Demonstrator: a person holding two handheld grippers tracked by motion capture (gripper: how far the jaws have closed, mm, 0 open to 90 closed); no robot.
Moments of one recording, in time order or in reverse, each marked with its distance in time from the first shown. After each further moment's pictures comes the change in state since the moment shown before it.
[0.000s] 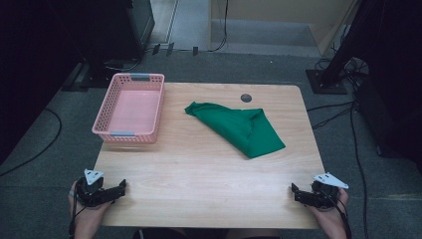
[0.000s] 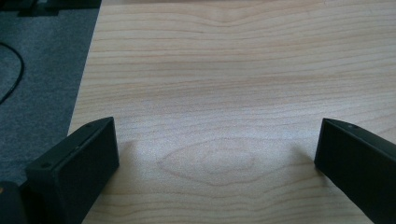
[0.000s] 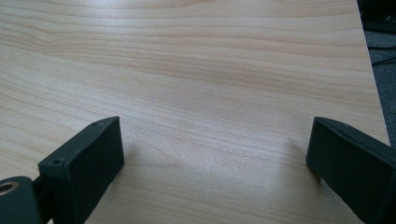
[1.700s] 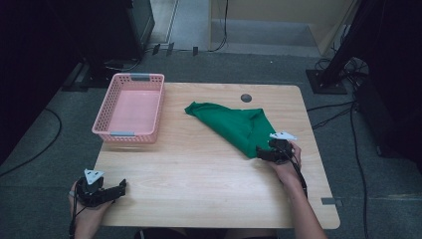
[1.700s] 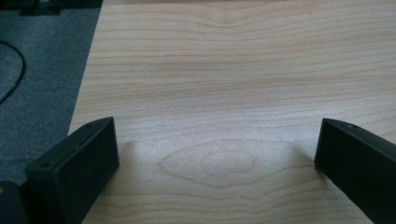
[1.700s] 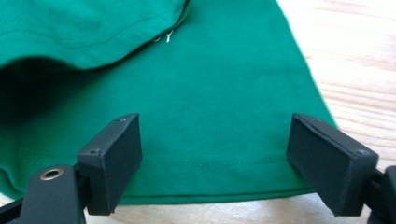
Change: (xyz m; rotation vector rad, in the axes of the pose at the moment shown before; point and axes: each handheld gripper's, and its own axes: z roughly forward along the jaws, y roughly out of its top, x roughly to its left) left arm -0.001 0.000 0.000 0.000 0.005 -0.006; right arm 0.075 0.110 0.108 -0.012 0.051 -0.049
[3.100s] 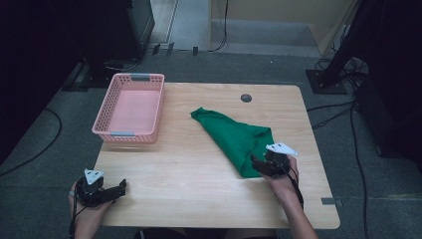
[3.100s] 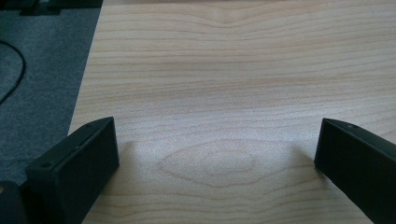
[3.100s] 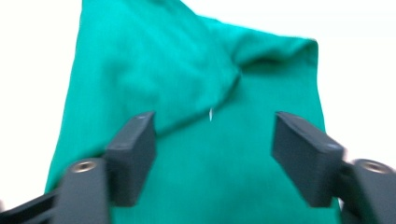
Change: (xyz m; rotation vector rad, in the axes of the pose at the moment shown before) left arm 0.000 0.000 0.000 0.001 0.000 0.001; right arm 0.044 -0.007 -0.058 -0.085 0.060 0.016
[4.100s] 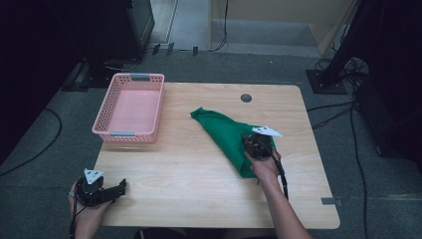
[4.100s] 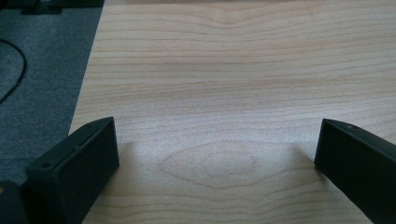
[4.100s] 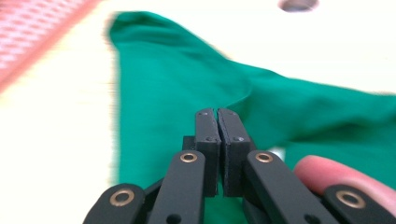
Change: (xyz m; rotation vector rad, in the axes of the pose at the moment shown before) left arm 0.000 0.000 0.000 -0.003 0.004 -0.008; right arm 0.030 0.038 0.039 -0.047 0.105 0.084
